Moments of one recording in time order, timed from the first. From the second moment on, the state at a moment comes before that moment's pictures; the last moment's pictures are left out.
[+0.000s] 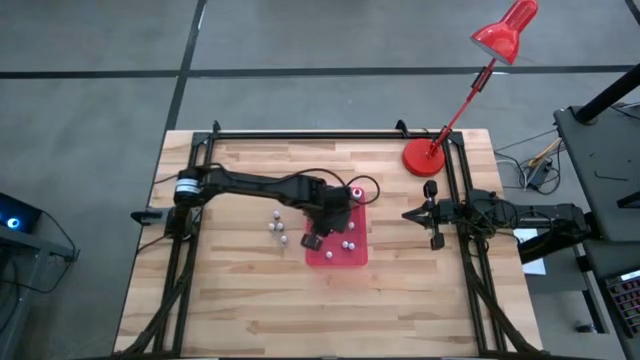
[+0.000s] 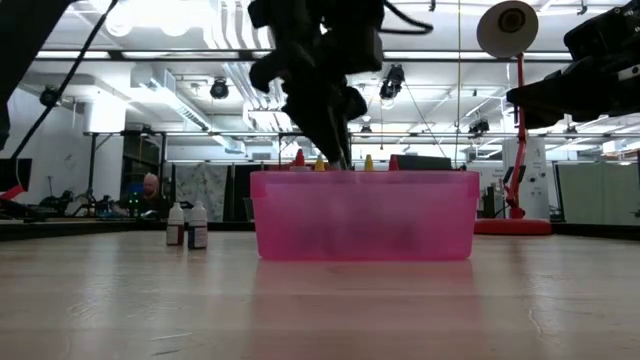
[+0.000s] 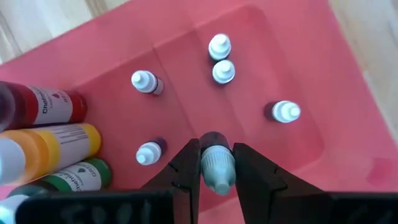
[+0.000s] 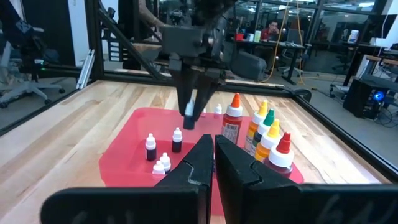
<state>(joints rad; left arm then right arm) 0.01 1.98 1.69 -0.87 0.11 0.44 -0.02 0.07 0.01 0.01 -0.05 -0.06</state>
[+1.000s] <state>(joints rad) 0.03 2.12 1.68 -0.85 0.10 0.48 -0.02 0.07 0.01 0.01 -0.05 -0.06</state>
